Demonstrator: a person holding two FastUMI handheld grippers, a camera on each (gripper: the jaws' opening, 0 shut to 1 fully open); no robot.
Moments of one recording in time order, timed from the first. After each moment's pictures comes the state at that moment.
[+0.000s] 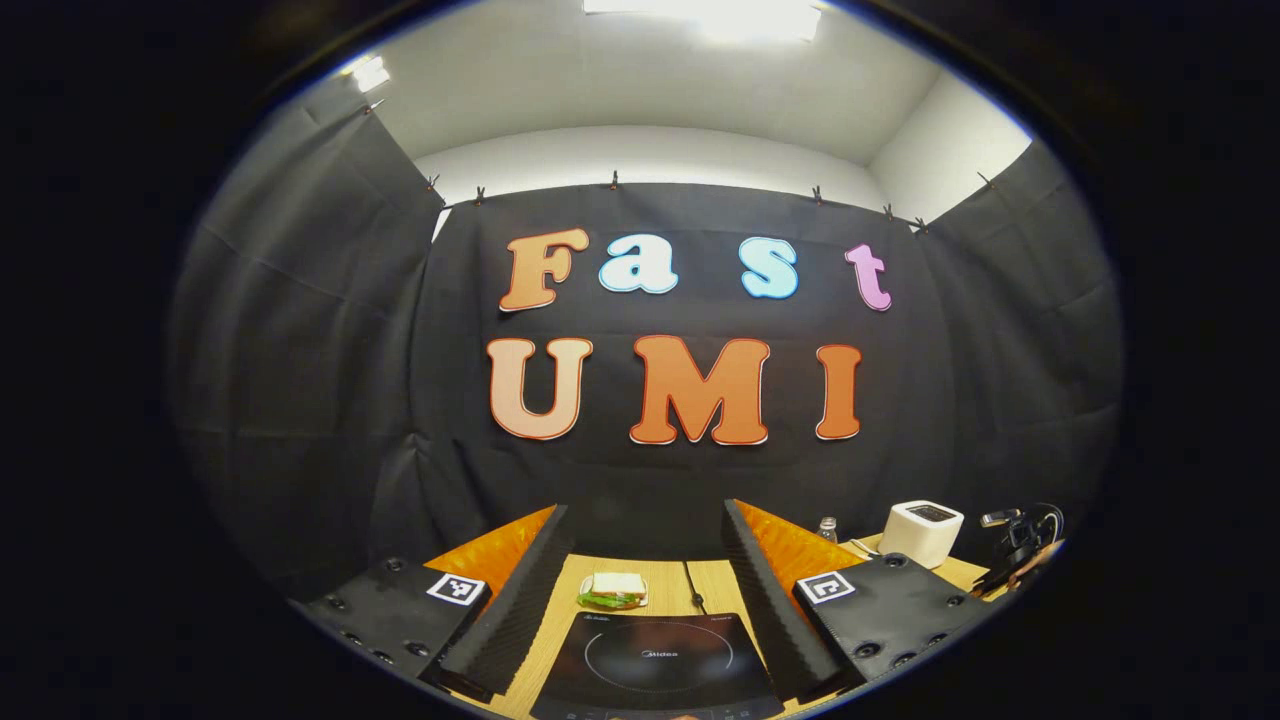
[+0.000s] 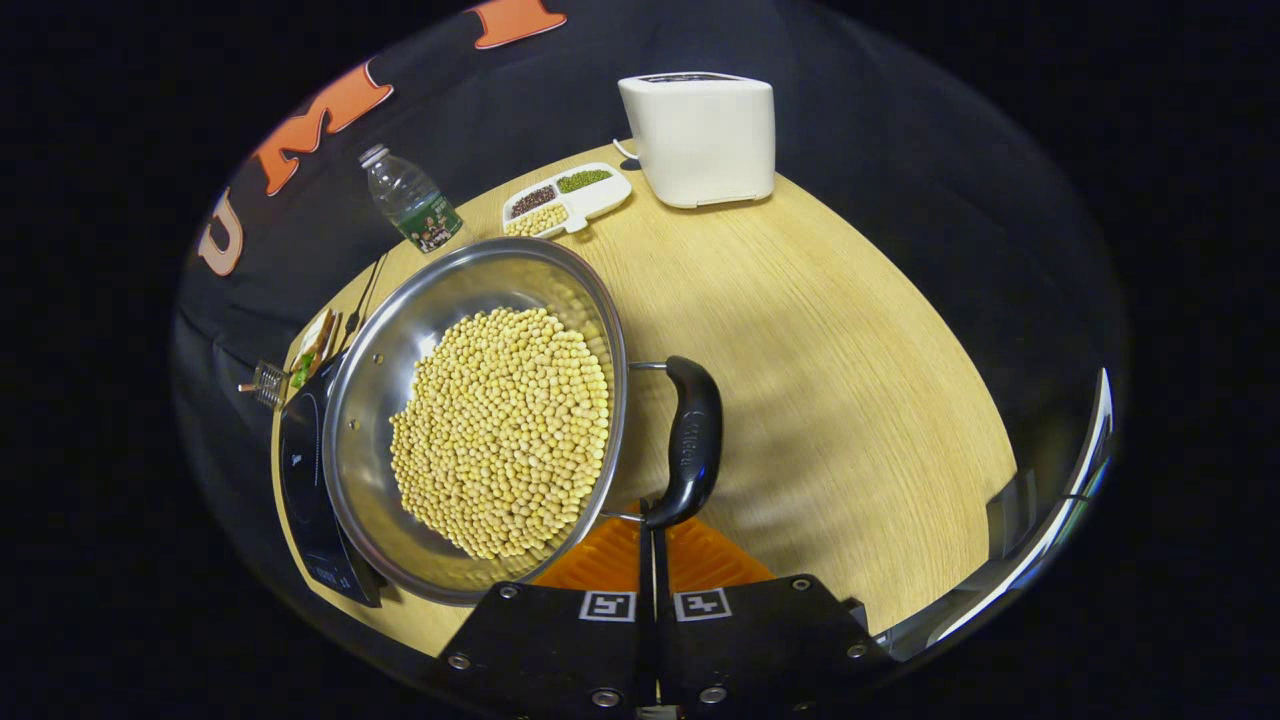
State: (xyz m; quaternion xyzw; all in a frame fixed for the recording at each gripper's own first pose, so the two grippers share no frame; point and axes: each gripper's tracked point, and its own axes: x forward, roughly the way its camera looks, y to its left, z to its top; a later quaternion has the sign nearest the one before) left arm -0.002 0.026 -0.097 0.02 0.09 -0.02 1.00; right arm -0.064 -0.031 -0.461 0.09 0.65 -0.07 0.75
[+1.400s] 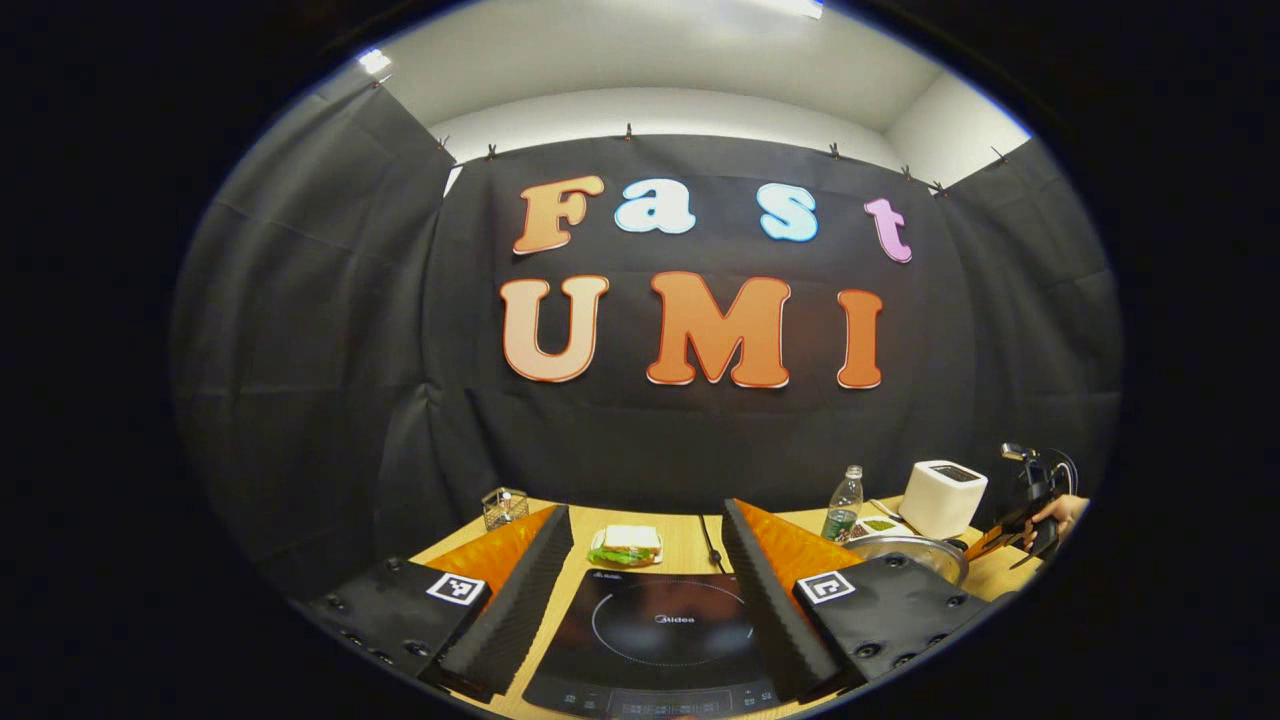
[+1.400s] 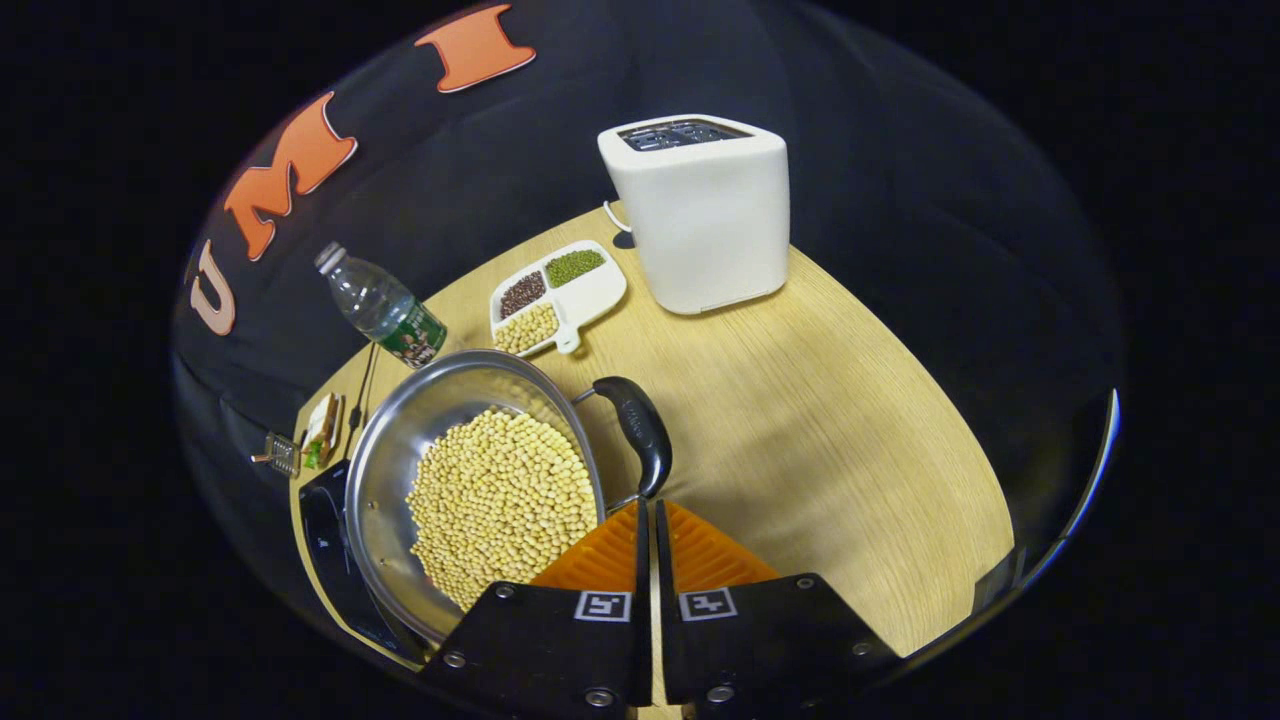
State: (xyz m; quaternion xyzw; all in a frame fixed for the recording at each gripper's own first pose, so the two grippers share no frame) left arm -0.004 0.025 -0.193 0.02 0.18 -0.01 0.98; right arm 0.041 -0.049 -0.457 0.13 0.58 -0.08 0.80
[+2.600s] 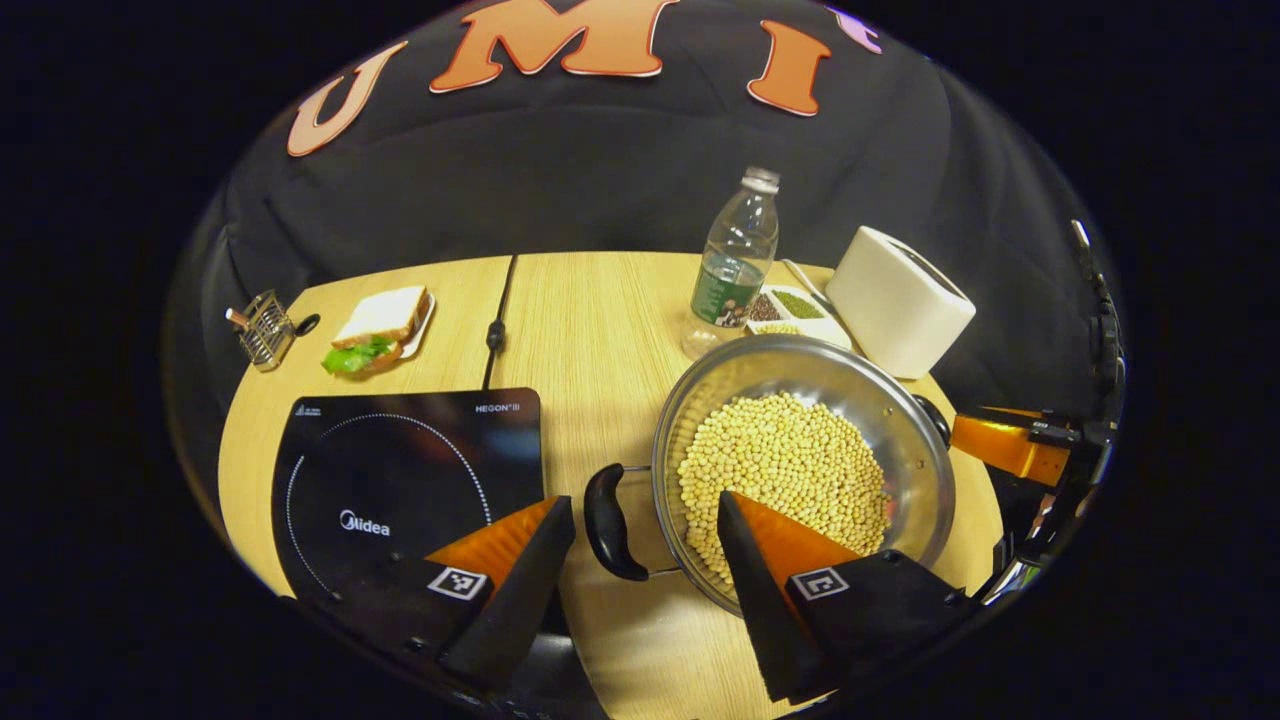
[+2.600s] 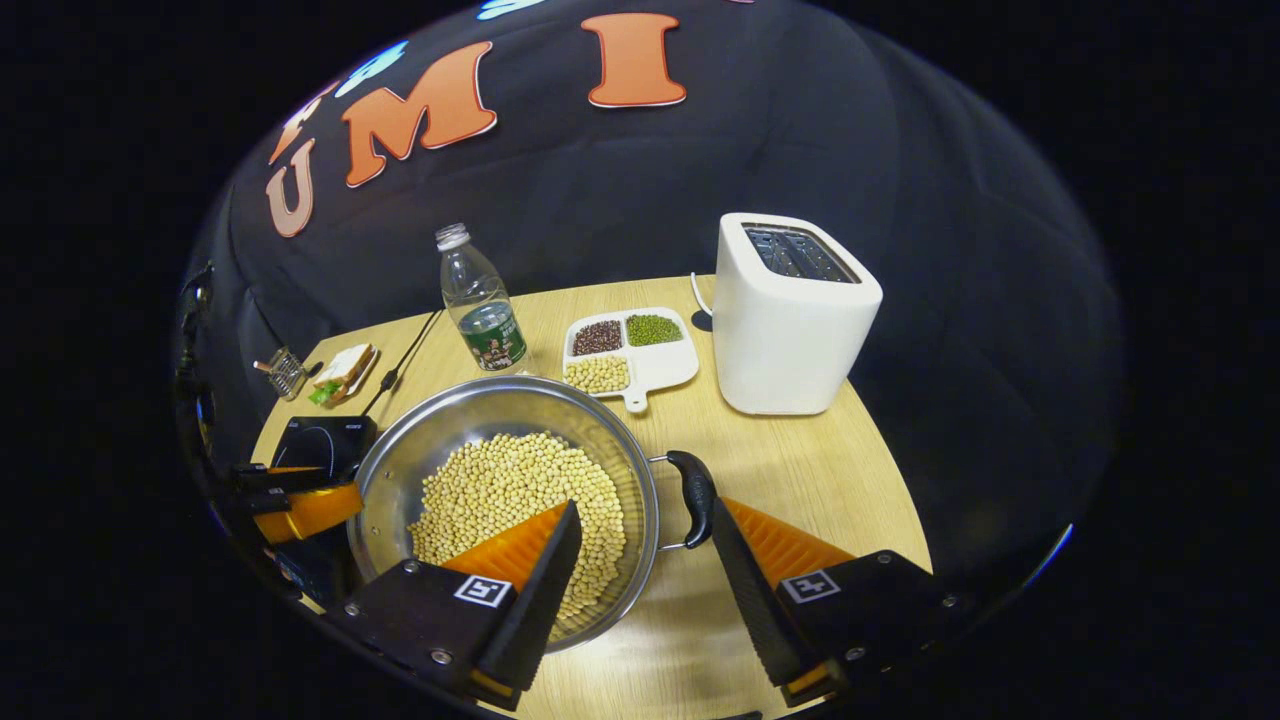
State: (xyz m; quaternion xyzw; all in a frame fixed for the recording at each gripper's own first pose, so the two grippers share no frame) left arm 0.019 -0.189 -0.481 0.01 0.57 -0.13 0.81; right arm 0.078 -0.034 -0.424 -0.02 0.52 0.01 0.85
